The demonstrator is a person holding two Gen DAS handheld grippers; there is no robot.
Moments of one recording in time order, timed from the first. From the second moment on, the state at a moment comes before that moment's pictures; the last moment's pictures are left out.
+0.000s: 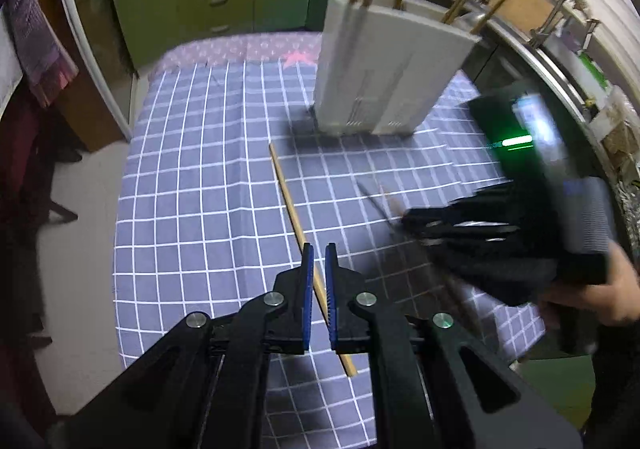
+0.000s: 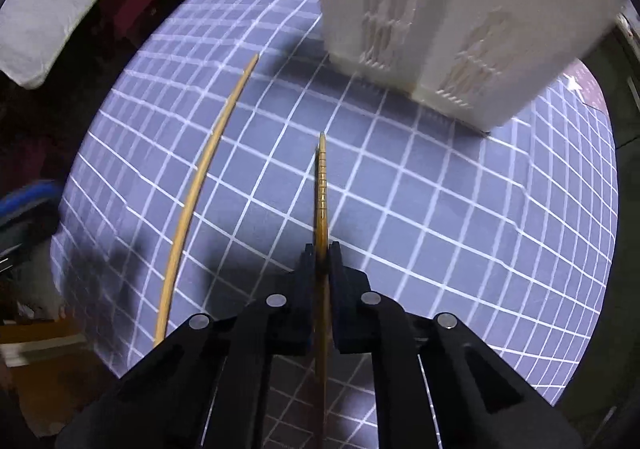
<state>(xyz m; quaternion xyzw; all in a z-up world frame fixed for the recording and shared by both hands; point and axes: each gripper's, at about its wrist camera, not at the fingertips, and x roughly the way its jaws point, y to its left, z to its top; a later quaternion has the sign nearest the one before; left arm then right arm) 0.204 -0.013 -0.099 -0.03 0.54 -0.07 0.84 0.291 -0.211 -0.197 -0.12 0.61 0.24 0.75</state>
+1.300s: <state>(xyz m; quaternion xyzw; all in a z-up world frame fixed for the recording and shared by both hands) 0.261 -0.008 -0.109 -0.03 0.56 -0.02 0.83 0.245 -0.321 -0.114 -0.02 0.52 0.27 0.81</state>
